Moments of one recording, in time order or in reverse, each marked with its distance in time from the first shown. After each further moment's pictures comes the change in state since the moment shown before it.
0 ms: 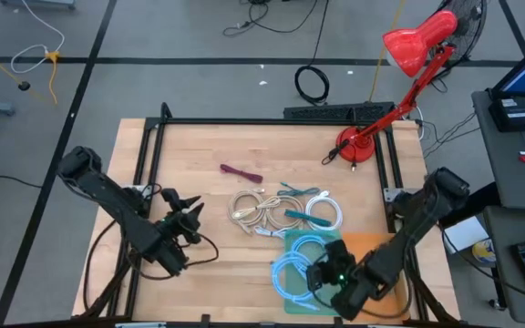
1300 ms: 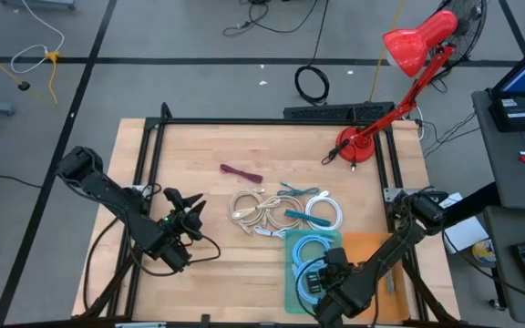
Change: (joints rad) left arm 0.024 0.000 -0.115 0.143 -0.073 0.089; right arm -0.034 0.298 0.309 -0.581 -0.432 0.138
